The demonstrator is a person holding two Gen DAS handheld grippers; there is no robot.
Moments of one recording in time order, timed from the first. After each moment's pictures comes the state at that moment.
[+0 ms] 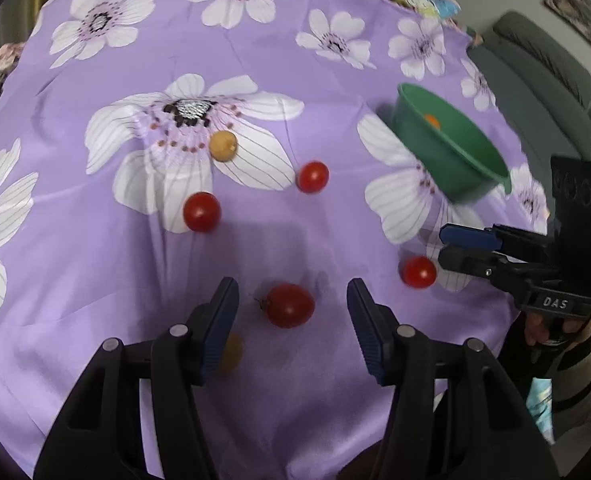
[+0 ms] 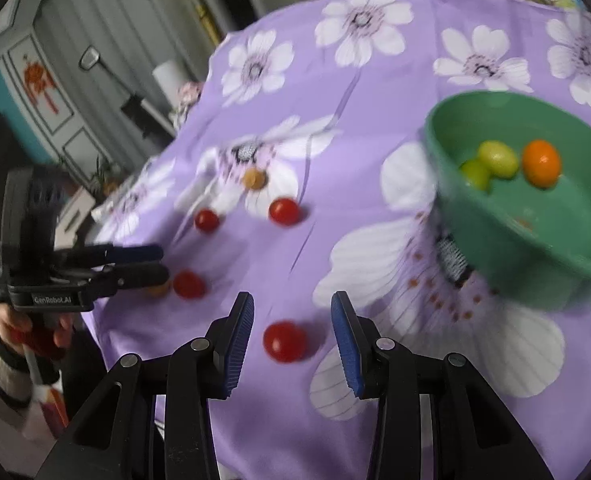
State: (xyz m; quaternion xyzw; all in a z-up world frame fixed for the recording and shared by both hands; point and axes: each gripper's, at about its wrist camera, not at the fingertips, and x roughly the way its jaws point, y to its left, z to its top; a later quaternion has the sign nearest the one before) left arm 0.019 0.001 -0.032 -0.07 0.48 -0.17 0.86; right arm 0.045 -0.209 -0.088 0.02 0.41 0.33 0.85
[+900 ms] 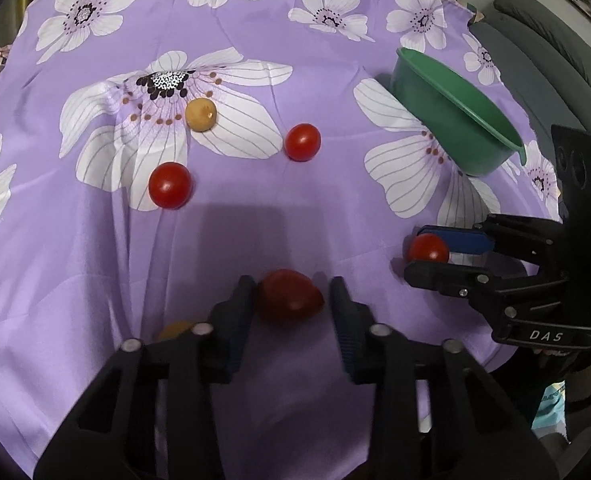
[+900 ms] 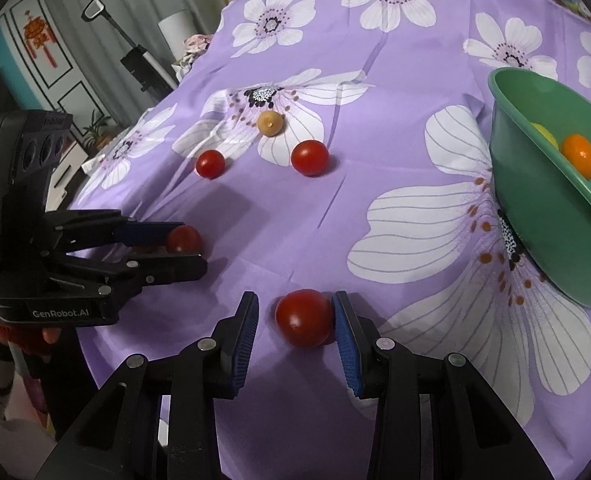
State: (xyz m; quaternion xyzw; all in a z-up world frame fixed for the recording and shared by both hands) left arm 0.024 -0.019 -0.058 -0.05 0.50 -0.17 0.85; right arm 0.043 -0.180 -0.110 -0.04 0.44 0.32 0.84
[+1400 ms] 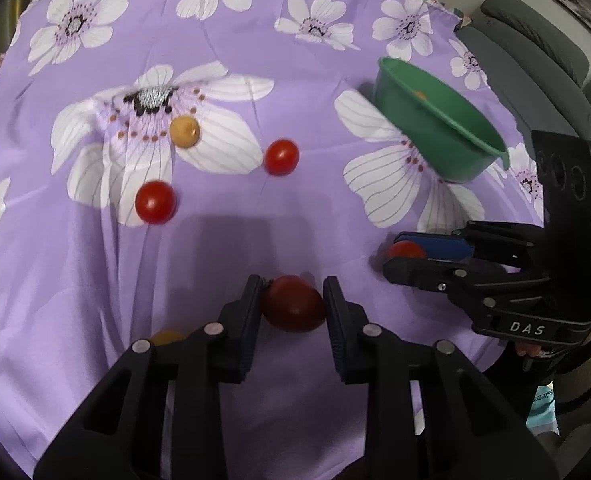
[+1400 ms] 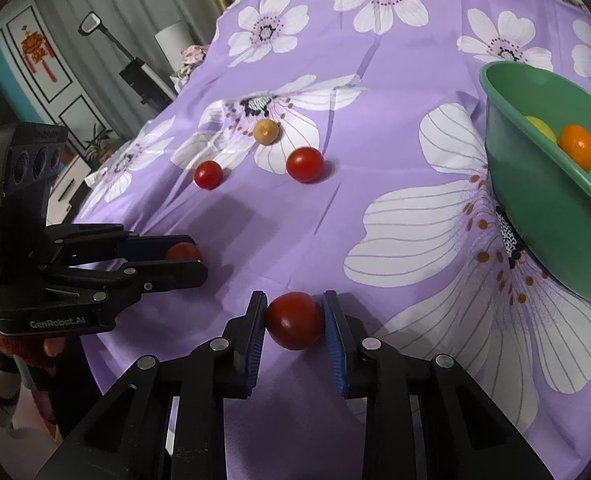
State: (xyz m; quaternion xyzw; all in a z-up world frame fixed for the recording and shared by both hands) left arm 0.020 -0.027 -0.045 -0.05 0.48 -0.19 0.86; right arm 0.043 -0.186 -0.107 -0.01 0.43 0.33 0.84
